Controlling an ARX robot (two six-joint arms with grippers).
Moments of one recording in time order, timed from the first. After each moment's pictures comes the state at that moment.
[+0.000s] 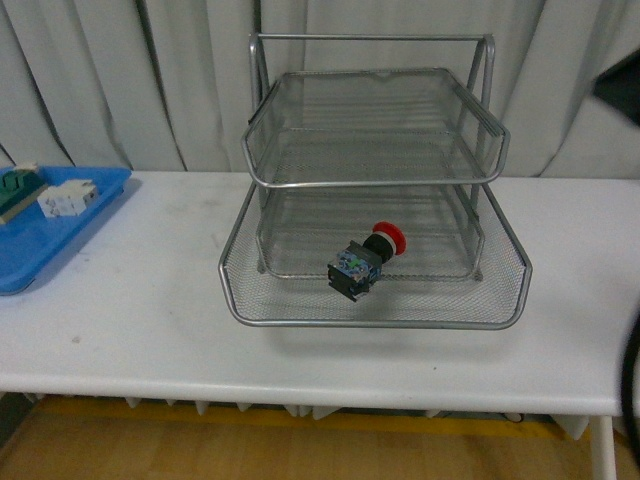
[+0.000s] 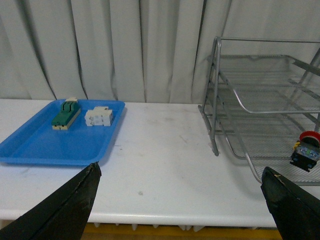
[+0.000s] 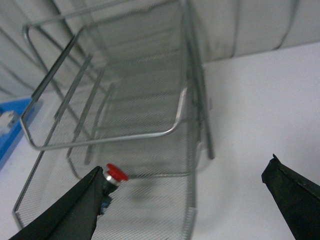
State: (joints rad) left arm 0.00 0.01 0.01 0.00 0.00 0.00; right arm 0.20 1.37 0.69 0.38 0.01 0.27
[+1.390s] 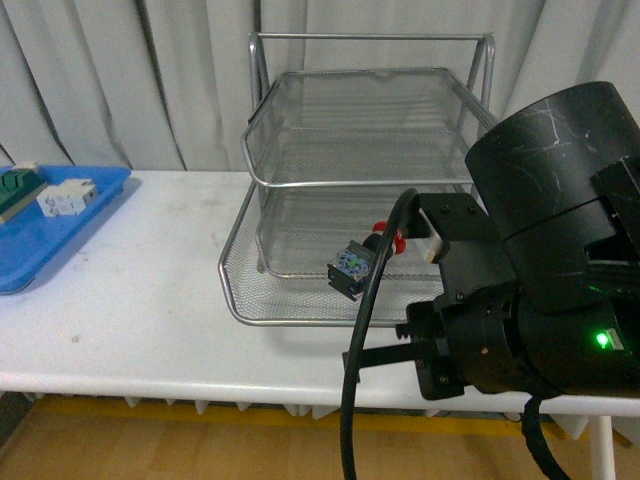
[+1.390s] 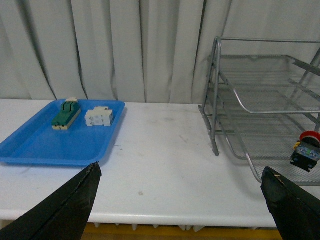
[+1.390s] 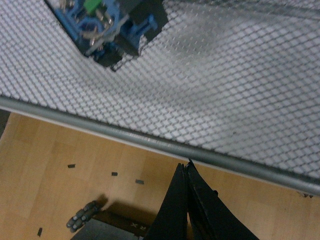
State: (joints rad) left arm 0.00 0.01 0.01 0.00 0.00 0.00; right arm 0.47 1.87 0.89 0.13 0.01 0.21
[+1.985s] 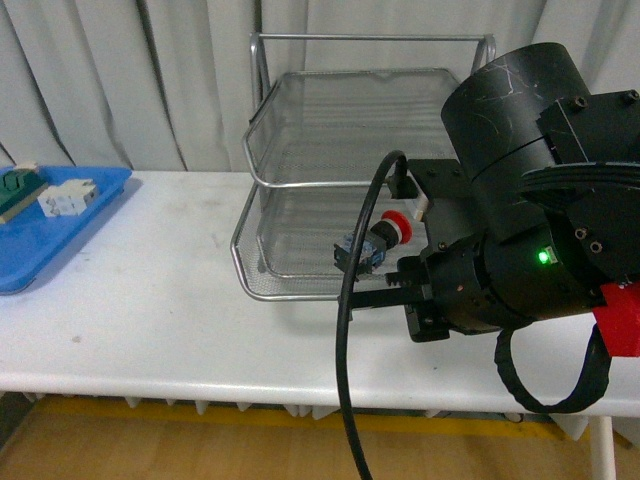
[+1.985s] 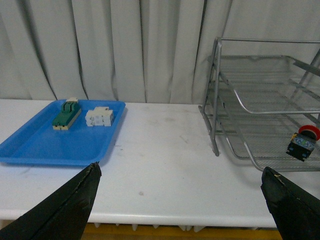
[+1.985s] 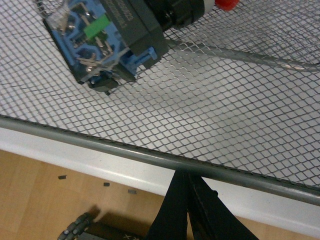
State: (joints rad) left arm 0.00 0.01 0.01 0.00 0.00 0.00; right arm 0.43 1.96 1.05 0.06 0.04 0.19
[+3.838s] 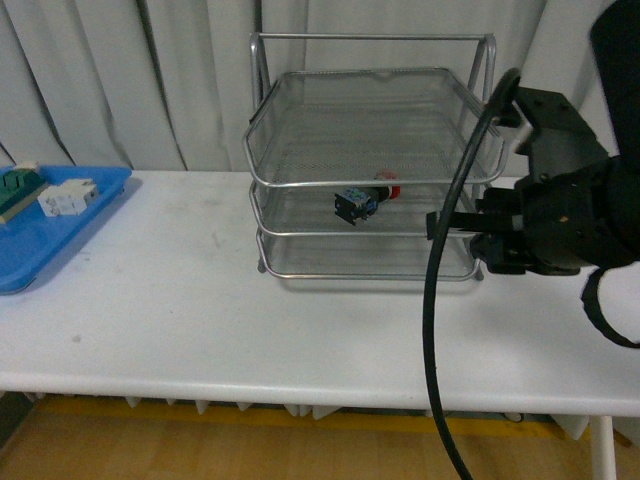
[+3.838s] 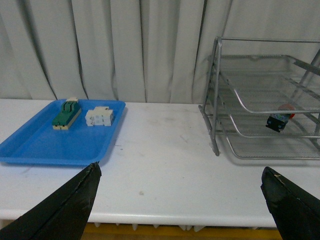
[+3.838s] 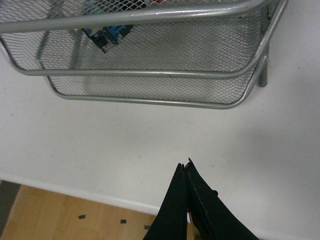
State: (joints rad) left arm 0.00 0.01 0.01 0.00 0.00 0.00; right arm 0.28 1.82 0.97 0.16 -0.05 0.20
